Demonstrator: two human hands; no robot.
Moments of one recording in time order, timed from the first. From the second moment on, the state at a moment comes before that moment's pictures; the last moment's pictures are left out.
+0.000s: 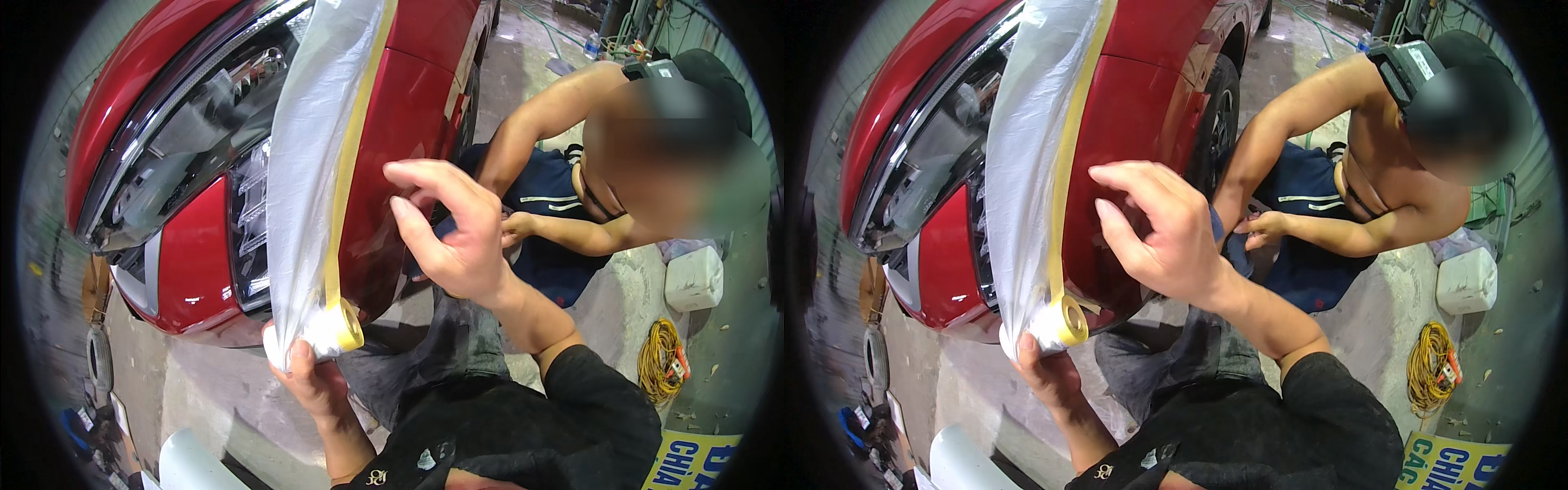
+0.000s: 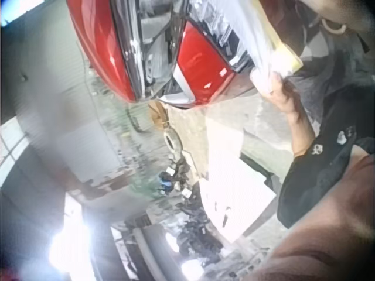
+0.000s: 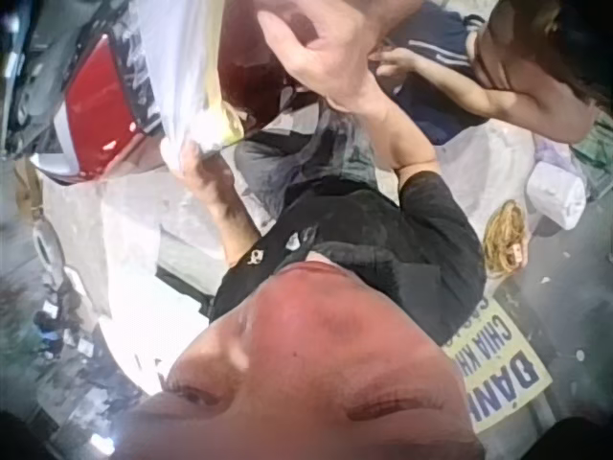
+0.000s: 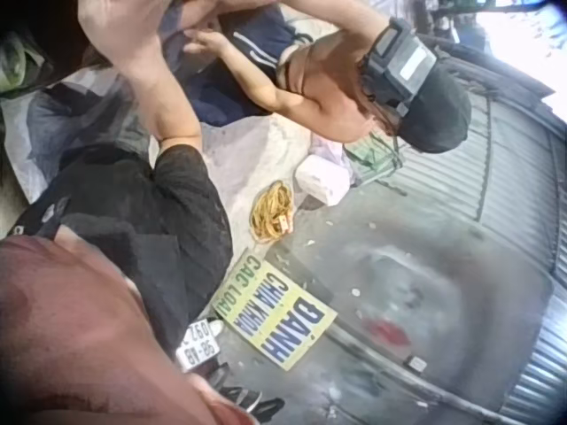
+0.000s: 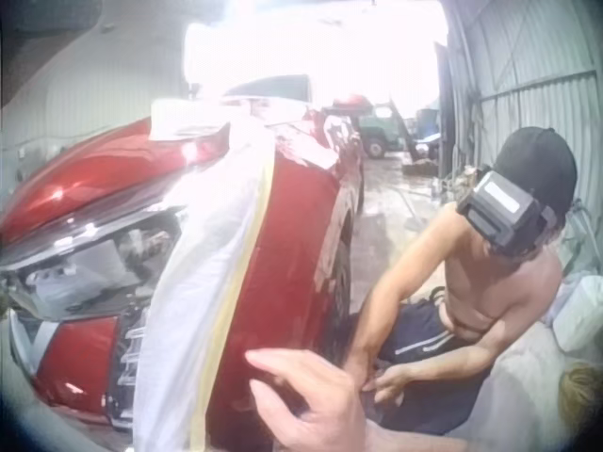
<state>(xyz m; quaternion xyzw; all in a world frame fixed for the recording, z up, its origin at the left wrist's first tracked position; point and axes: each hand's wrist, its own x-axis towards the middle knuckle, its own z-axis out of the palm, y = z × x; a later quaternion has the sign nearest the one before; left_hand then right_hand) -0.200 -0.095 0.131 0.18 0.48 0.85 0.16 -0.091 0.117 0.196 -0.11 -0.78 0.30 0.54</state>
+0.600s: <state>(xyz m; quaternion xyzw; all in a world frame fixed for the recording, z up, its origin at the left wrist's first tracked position) -0.204 -0.096 0.129 0.16 0.49 0.84 0.16 -0.127 0.140 0.197 -0.04 -0.81 0.06 0.58</state>
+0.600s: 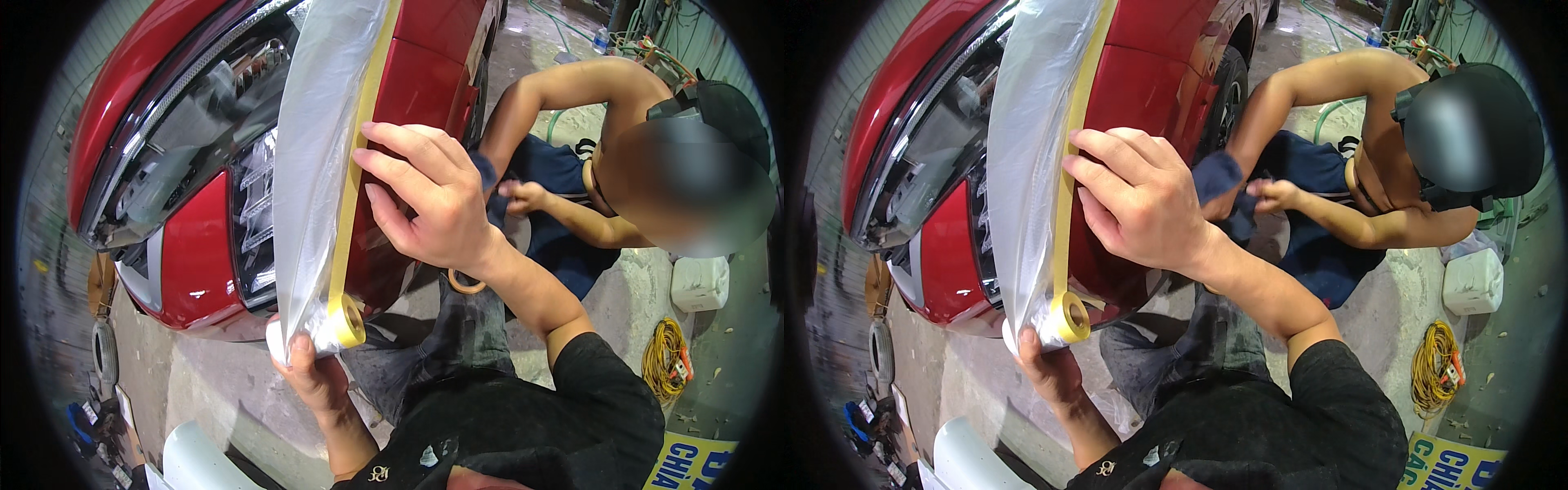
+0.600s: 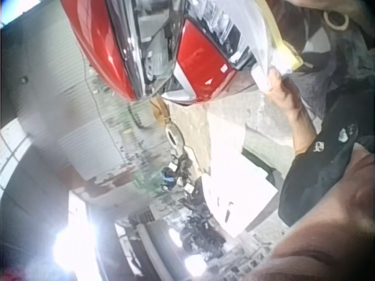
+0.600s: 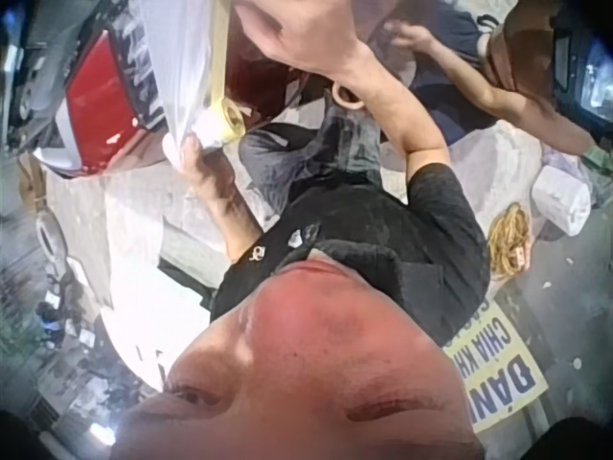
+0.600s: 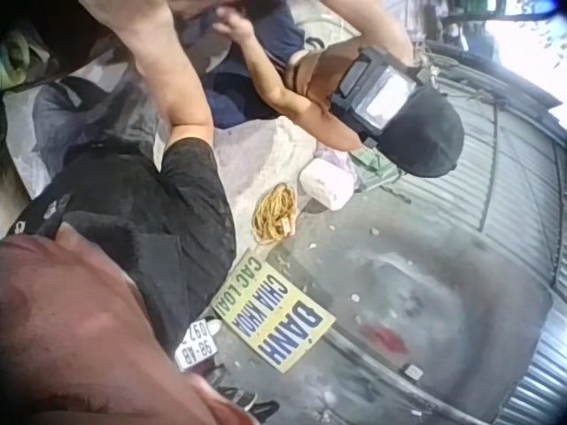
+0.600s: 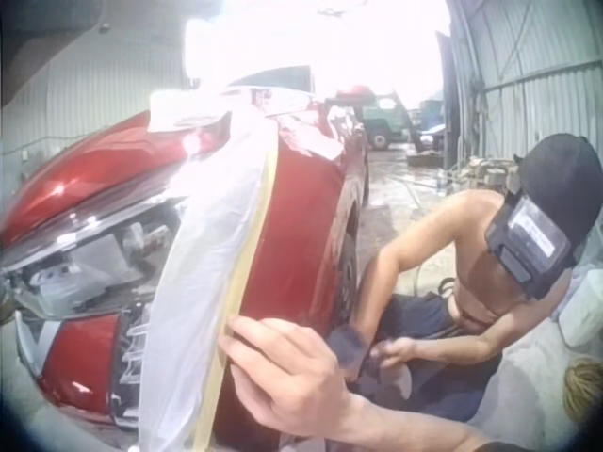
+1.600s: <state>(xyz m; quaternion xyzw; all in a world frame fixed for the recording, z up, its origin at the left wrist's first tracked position) -0.186 -0.092 0.131 0.22 0.51 0.81 0.19 -0.138 0.193 0.221 -0.08 -0.78 -0.08 0.62</state>
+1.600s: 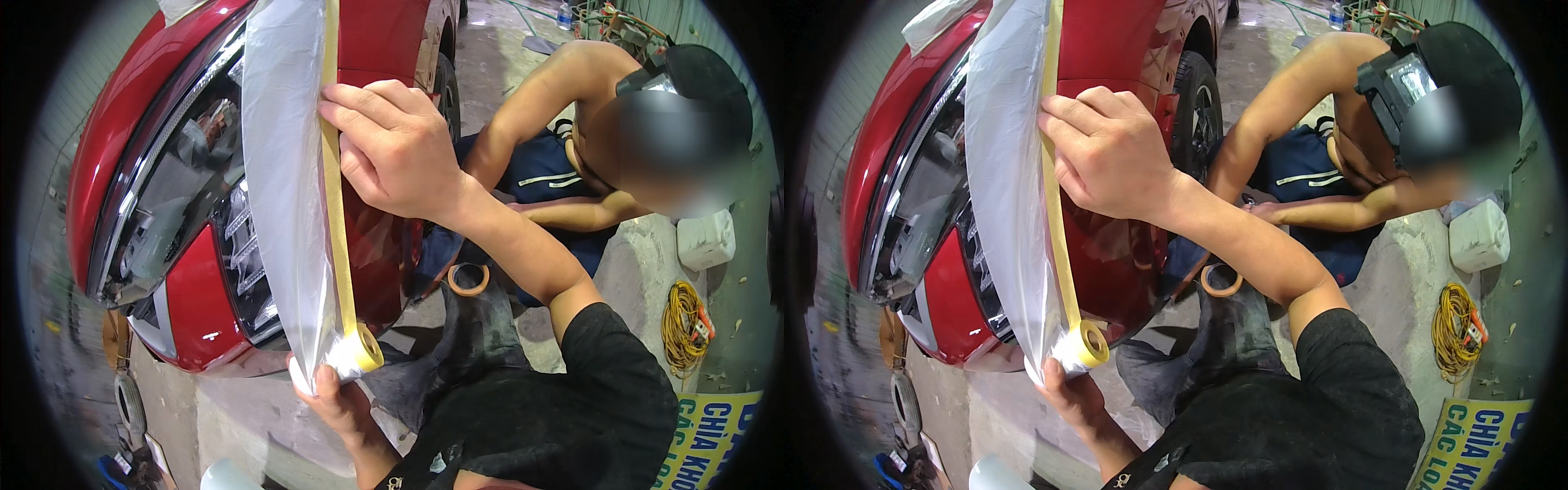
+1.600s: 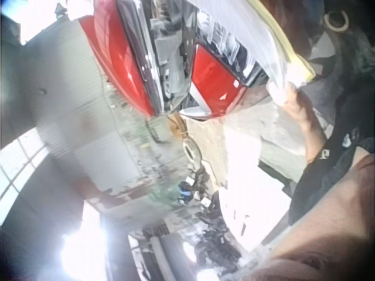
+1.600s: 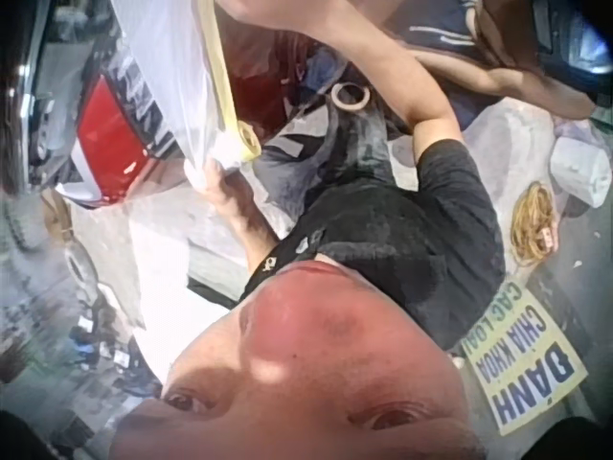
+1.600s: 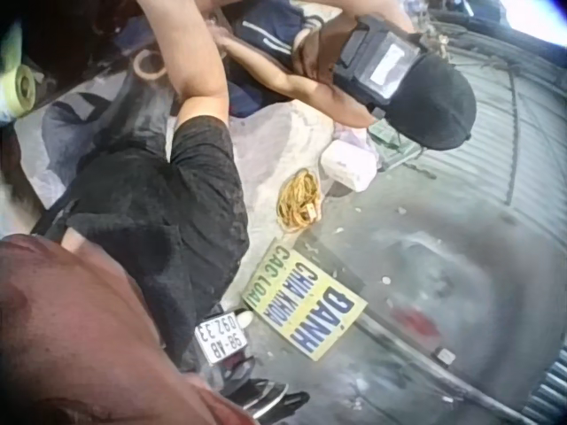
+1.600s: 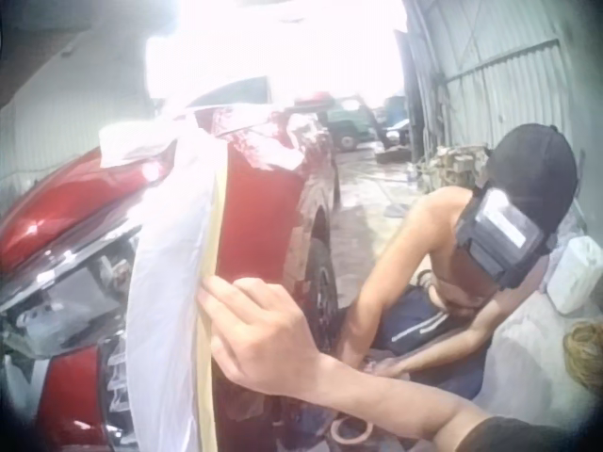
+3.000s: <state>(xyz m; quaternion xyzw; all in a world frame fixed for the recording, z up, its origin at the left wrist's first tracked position) -0.124 -0.080 0.158 0.61 0.55 0.53 -0.19 -0.113 0.188 0.207 -0.02 -0.84 0.05 0.54</state>
